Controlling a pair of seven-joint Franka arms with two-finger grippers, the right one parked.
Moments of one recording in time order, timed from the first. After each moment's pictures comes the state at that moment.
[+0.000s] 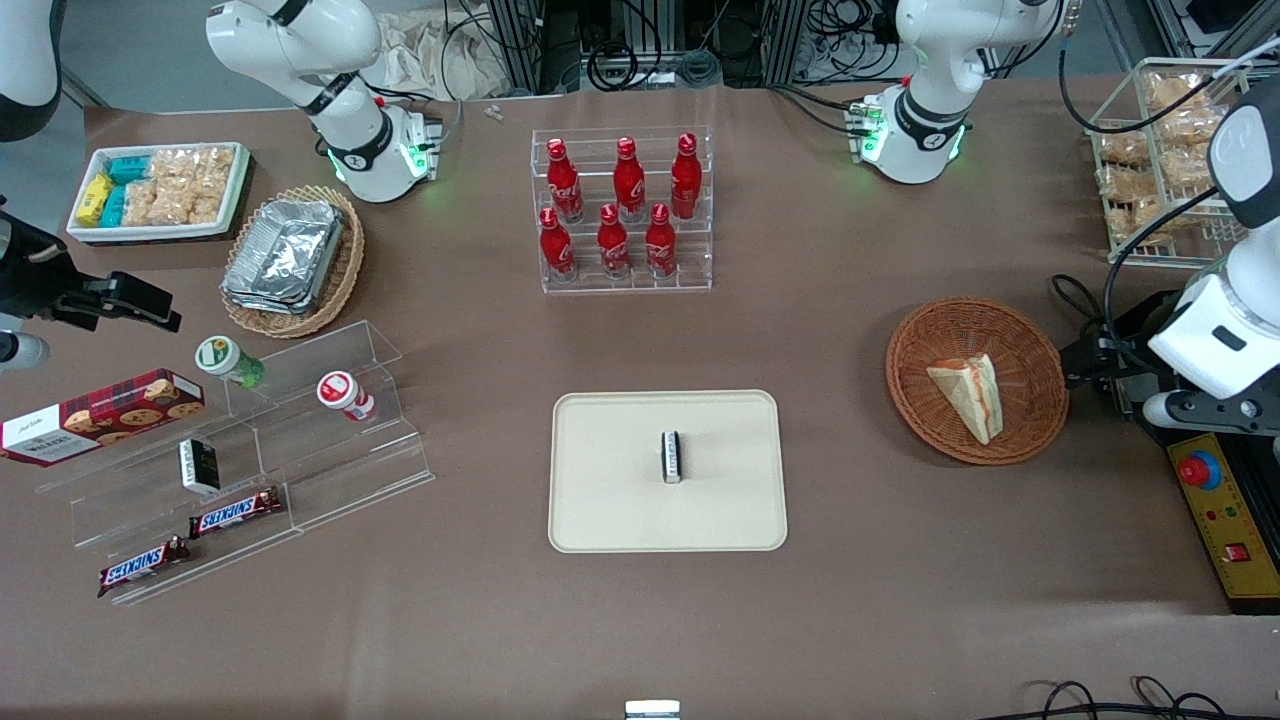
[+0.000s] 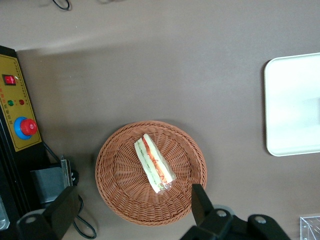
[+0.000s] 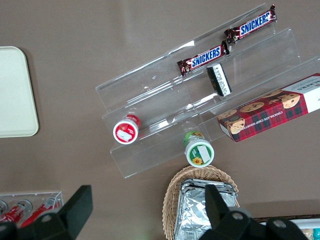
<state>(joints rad) 0.04 0.20 -0.10 -1.49 0.05 1.69 0.03</state>
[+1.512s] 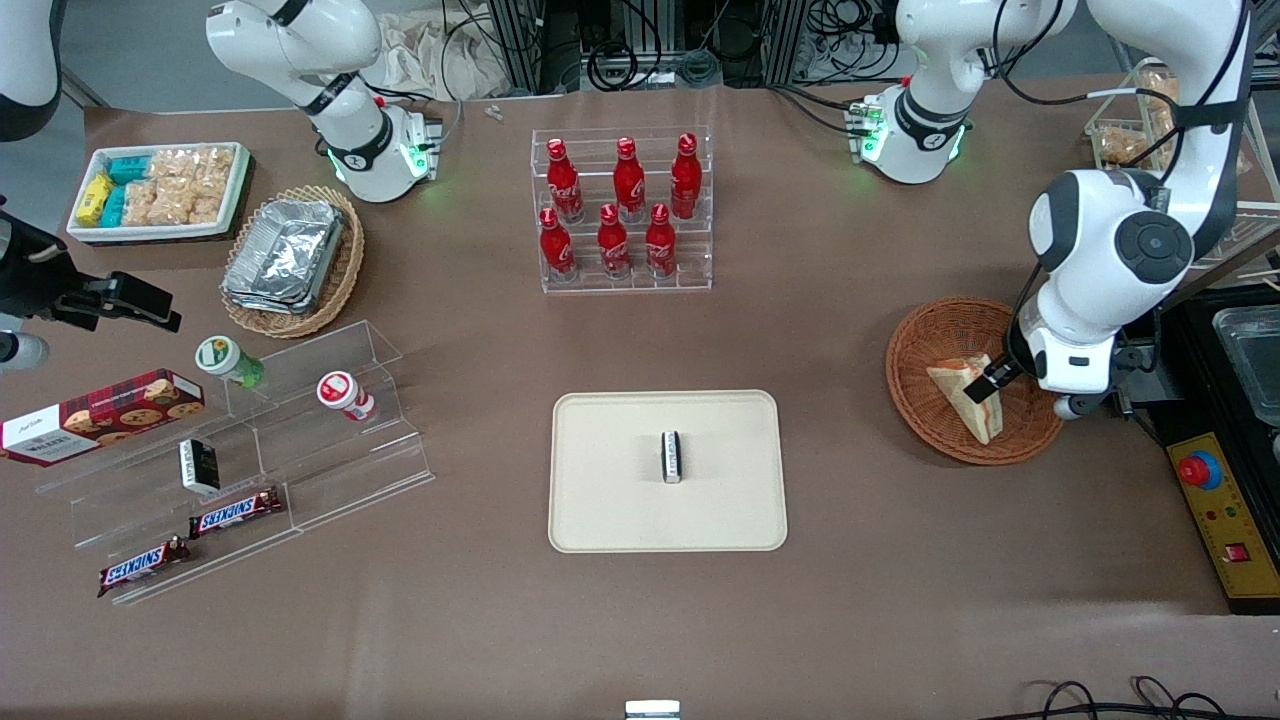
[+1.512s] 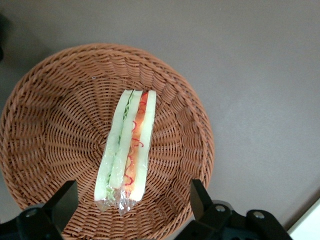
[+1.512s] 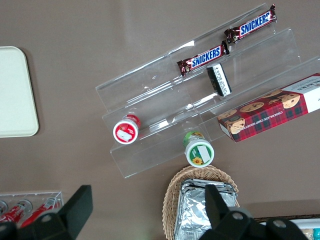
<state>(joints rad) 0.04 0.08 -0.10 -2.27 0.05 2.38 -0.76</state>
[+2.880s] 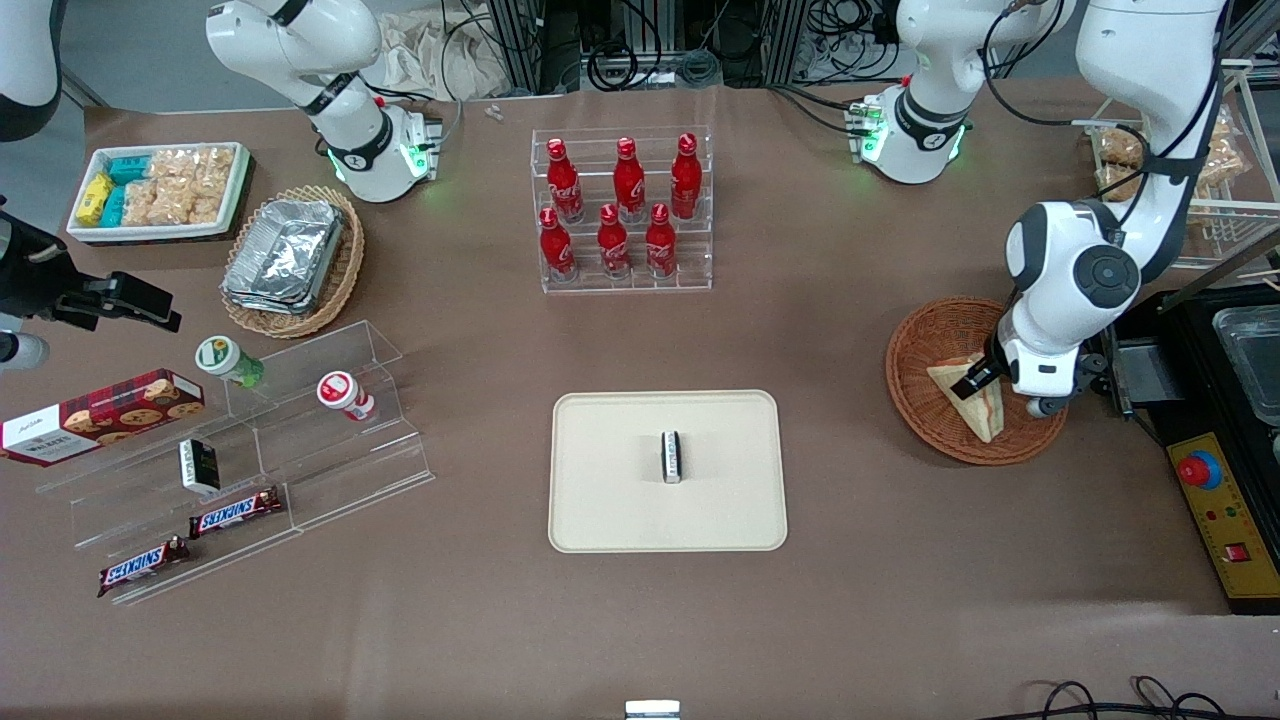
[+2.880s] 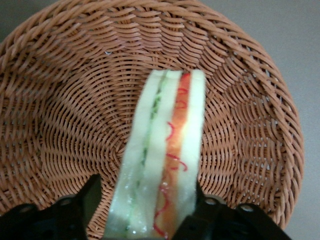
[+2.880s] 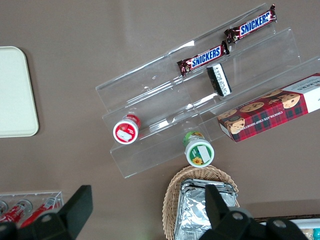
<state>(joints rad) 0.10 0.20 -0.09 -2.39 0.11 2.58 -0.75</state>
